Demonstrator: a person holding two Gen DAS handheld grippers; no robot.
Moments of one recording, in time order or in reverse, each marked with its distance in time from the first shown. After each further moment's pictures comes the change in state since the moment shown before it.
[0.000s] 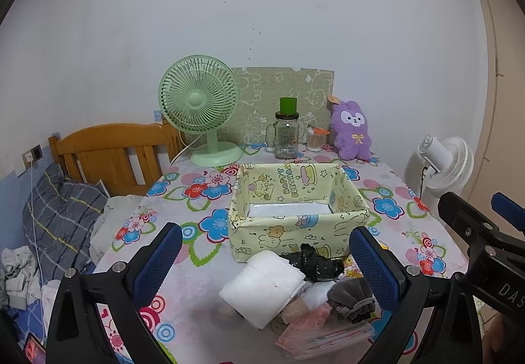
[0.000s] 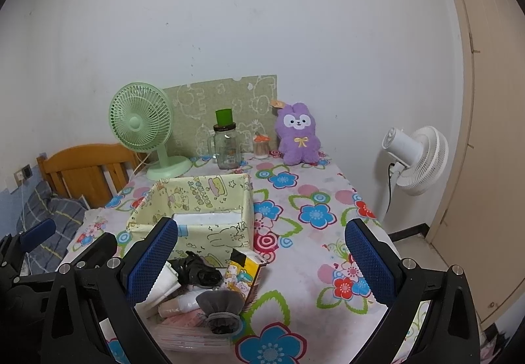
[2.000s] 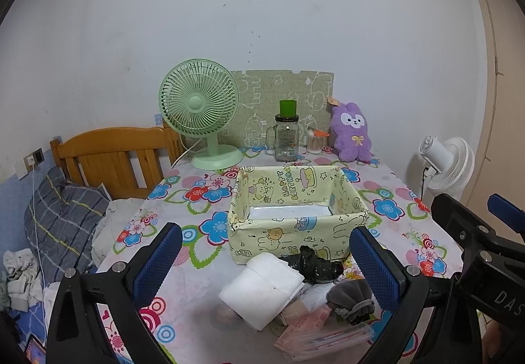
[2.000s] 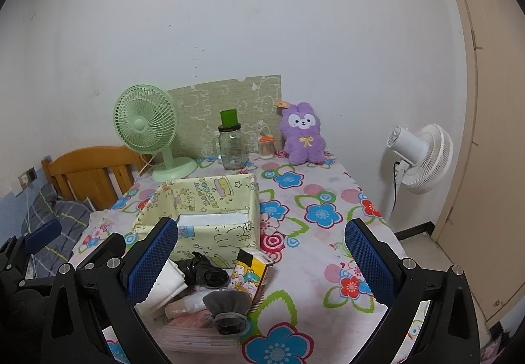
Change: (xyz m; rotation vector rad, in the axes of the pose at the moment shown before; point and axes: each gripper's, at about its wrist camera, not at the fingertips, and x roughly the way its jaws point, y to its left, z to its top) left arm -0.004 0.000 0.007 0.010 -0.008 0.005; right arm 0.000 0.002 0.004 0.016 0.005 0.030
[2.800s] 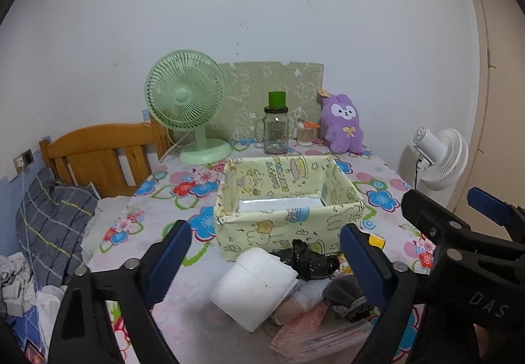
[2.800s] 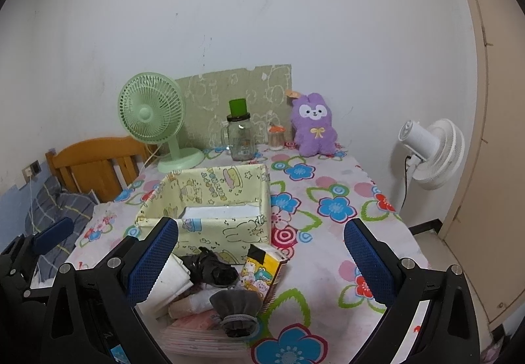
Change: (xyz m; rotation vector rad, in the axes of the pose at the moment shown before) left arm 0.022 -0.008 -0.017 0.023 0.023 -0.046; right arm 0.026 0.008 -0.010 -0.008 0.043 0.028
